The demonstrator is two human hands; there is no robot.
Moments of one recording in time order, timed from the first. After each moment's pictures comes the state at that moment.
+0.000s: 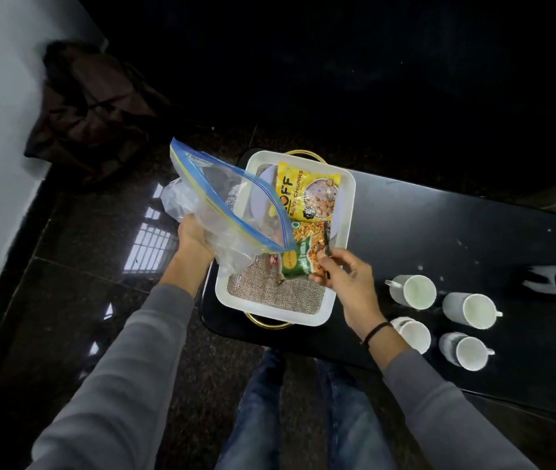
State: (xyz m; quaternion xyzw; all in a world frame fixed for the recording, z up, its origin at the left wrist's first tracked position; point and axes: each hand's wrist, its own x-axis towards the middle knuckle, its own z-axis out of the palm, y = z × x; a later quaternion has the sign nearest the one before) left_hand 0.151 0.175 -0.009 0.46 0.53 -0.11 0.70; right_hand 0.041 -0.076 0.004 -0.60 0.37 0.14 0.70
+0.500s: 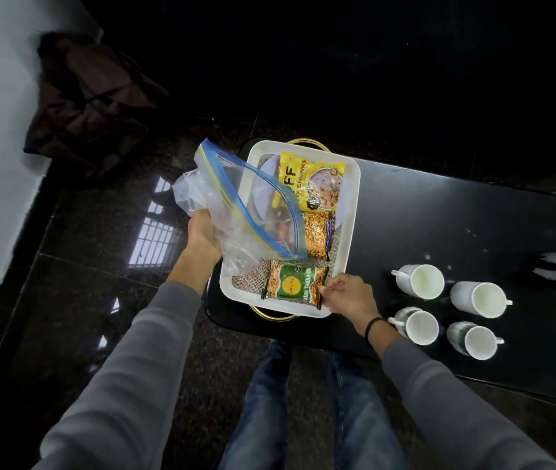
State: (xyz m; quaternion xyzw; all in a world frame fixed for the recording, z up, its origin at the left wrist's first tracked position) left_hand 0.147 0.163 -0.018 0.45 0.48 -0.15 0.74; right_hand 0.010 -0.084 -0.038 -0.75 0.38 0.32 0.44
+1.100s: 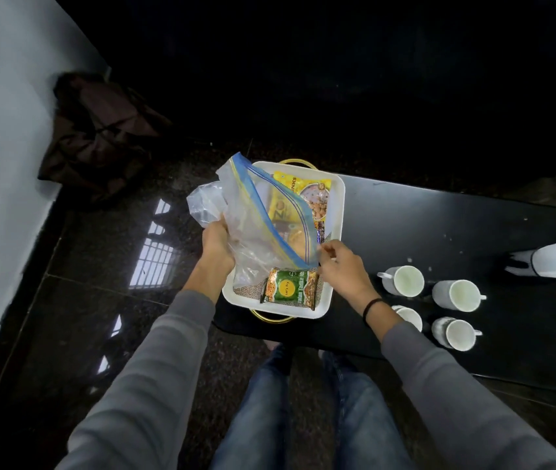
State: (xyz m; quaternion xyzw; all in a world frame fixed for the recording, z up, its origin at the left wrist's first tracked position) left_hand 0.132 0.143 0.023 0.46 0.47 -0.17 0.74; right_hand 0.051 -0.078 0.051 -0.82 0.24 0.27 0.45
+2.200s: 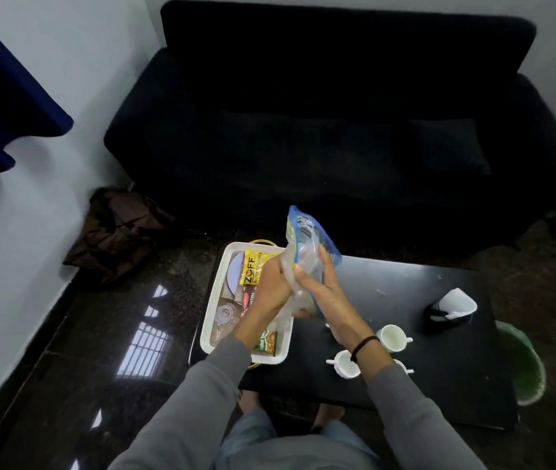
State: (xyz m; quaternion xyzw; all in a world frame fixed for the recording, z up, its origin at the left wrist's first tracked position) left_hand 0.051 -0.022 0.222 0.77 0.02 -0.15 0.62; right_hand 0.008 -0.143 0.221 -0.63 0.17 0.15 0.74
